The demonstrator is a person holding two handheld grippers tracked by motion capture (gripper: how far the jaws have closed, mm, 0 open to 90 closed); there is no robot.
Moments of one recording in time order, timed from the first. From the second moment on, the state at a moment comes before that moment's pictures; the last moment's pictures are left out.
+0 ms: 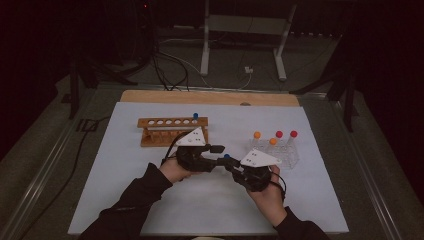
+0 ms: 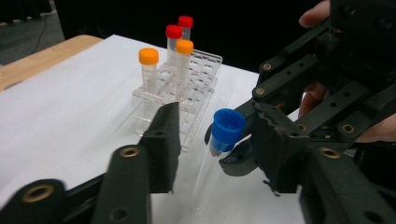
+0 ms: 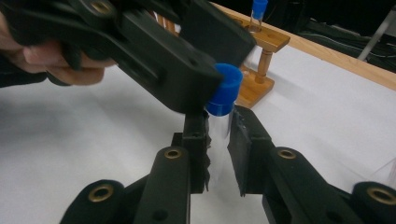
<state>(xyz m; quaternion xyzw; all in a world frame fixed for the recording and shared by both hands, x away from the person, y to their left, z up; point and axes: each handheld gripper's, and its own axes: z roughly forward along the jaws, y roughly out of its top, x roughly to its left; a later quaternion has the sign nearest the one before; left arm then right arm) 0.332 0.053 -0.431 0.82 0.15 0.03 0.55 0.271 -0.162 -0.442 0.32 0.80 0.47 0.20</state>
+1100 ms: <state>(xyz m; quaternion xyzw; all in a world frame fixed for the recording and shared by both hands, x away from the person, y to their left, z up) 0.355 0.091 -0.398 0.81 0.18 0.08 0.55 0.277 -0.171 -0.443 0.33 0.78 0.49 0.18</state>
